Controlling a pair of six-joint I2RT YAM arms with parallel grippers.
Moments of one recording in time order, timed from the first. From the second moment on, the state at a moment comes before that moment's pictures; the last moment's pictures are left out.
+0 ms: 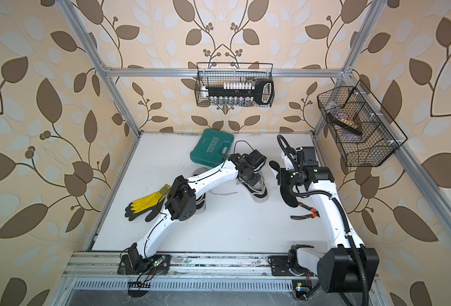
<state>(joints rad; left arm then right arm) -0.87 2.45 2.32 -0.98 -0.05 -0.16 -0.02 1.22 1.12 -0.91 -0.29 0.03</state>
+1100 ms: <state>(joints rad) -0.60 2.19 1.72 -0.45 0.83 -0.68 0.24 1.33 1.22 -1.10 -0.13 -0.22</state>
